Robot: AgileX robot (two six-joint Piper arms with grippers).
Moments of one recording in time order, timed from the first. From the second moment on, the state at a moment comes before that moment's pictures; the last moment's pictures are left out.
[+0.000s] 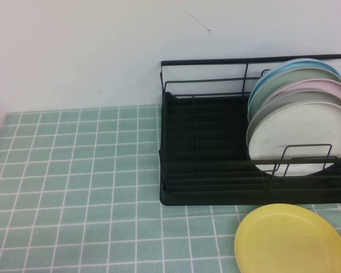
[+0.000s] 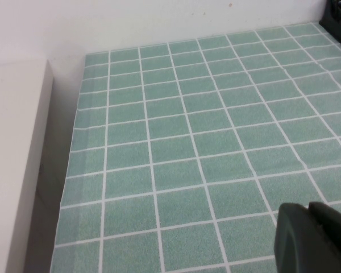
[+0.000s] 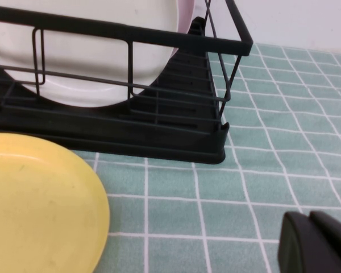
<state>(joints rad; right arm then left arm) -0.10 -0.01 0.02 0.09 0.41 -0.26 -0.03 -0.02 0.01 -0.07 0.37 0.07</state>
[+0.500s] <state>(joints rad) -0.10 -0.01 0.03 0.27 0.29 -0.26 -0.03 -0.02 0.01 -0.07 0.37 0.07</state>
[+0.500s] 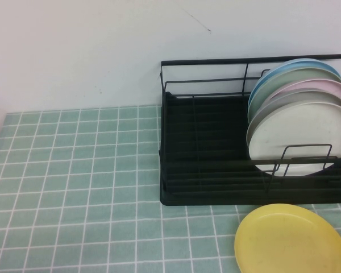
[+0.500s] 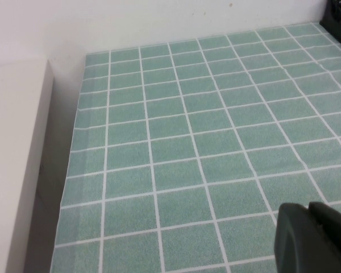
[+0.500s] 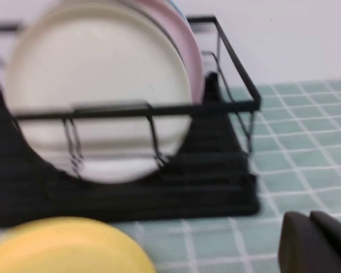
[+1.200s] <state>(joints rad) -0.10 -0.01 0.01 0.81 0.36 -0.29 -0.03 -0.02 0.01 -0.07 0.37 0.07</state>
